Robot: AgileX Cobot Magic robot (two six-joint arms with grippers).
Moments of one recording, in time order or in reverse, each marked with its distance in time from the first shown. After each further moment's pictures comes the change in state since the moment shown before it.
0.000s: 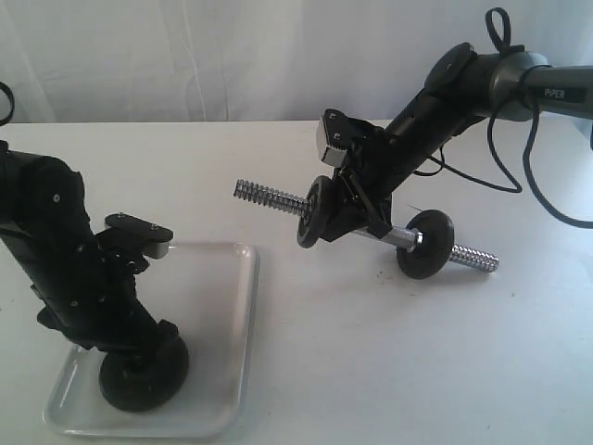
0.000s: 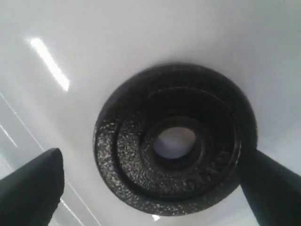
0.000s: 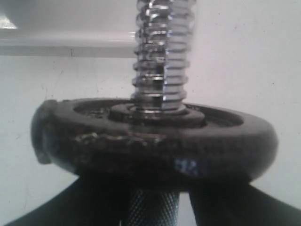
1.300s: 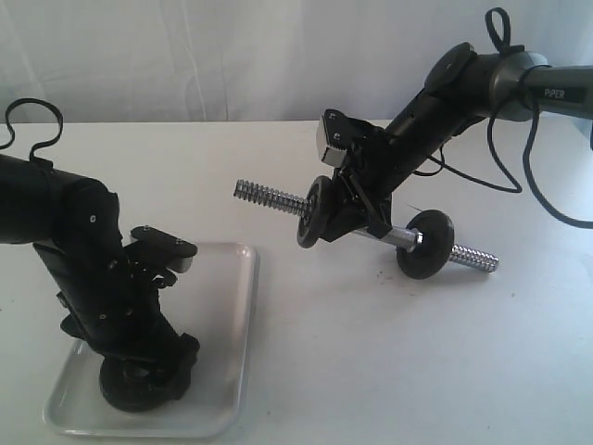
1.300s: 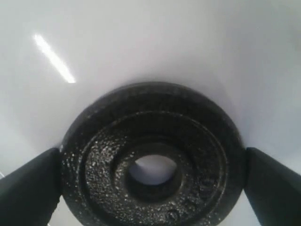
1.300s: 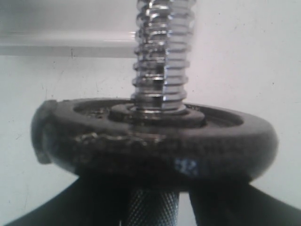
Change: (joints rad) left arm -0.056 0.078 -0.013 0.014 -0.041 -0.037; right arm 0.000 0.000 0.000 0.000 0.000 0.000
